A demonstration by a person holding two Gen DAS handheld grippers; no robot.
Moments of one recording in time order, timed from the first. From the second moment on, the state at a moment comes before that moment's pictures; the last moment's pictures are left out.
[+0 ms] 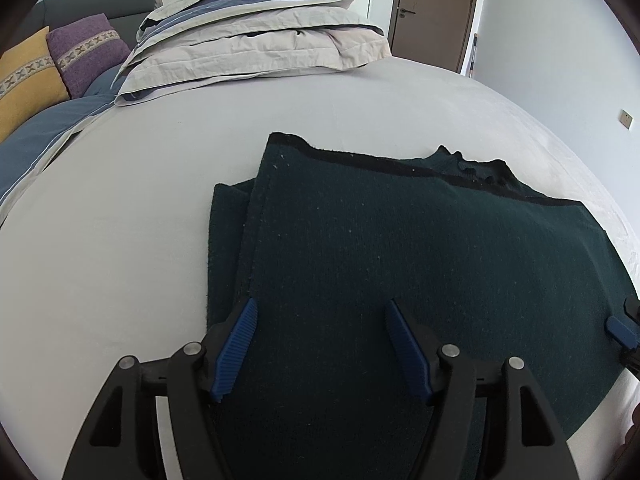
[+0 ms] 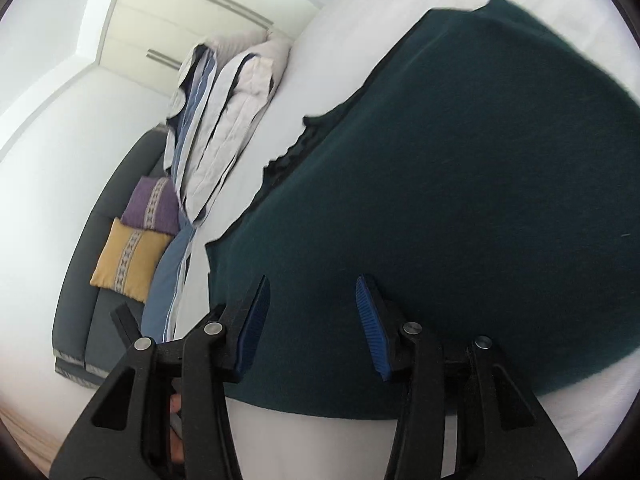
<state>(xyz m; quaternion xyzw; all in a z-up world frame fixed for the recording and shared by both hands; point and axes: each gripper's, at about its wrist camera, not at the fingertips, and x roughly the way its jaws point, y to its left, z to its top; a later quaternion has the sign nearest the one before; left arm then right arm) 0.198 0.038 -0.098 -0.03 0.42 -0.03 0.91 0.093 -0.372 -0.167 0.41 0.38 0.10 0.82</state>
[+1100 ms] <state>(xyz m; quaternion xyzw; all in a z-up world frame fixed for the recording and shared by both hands) 0.190 0.160 -0.126 -0.37 0.50 -0.20 0.76 0.069 -0.282 -0.131 0.36 0.43 0.22 0.80</state>
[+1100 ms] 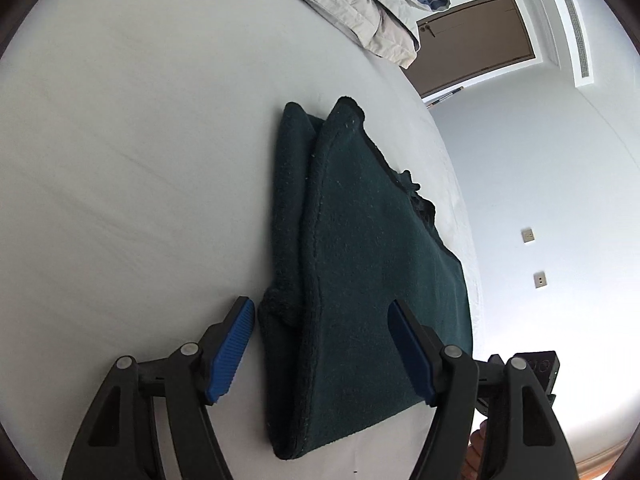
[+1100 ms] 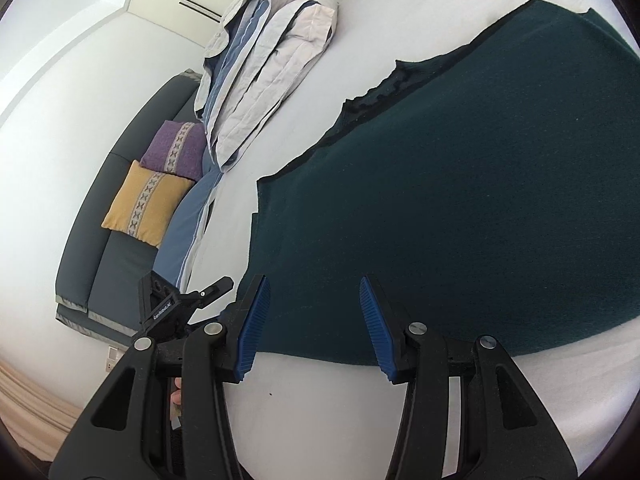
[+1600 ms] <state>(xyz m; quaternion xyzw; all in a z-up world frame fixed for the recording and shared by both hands) 0.202 0.175 -0.145 -0.45 0.50 -0.25 0.70 0.107 -0.246 -0.132 0.38 0.45 0.26 0.77</state>
